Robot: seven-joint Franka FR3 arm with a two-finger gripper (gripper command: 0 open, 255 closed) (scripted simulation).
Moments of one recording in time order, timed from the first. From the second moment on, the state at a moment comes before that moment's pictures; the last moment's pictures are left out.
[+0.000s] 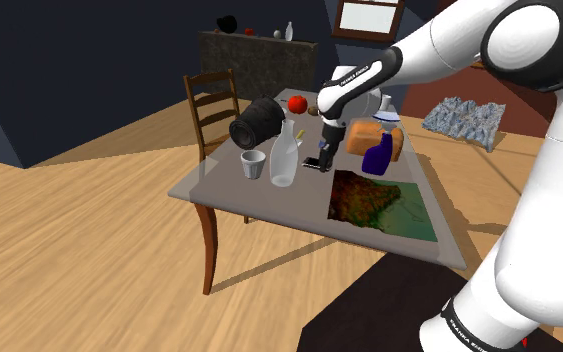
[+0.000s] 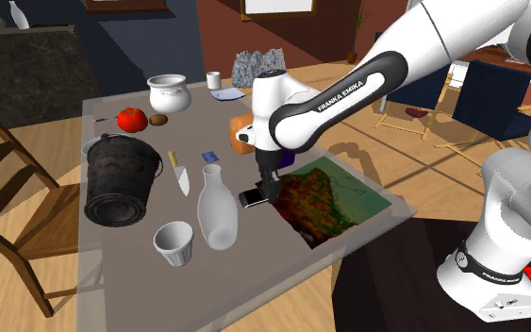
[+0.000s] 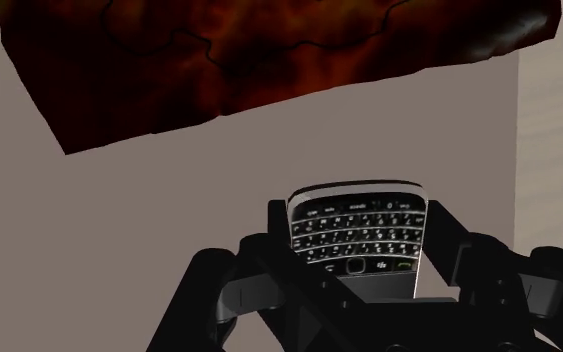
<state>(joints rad) 0.05 0.20 -0.30 -2.08 0.10 2.27 -0.68</state>
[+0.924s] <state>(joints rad) 0.06 0.10 -0.31 -2.00 0.05 2.10 -0.65</state>
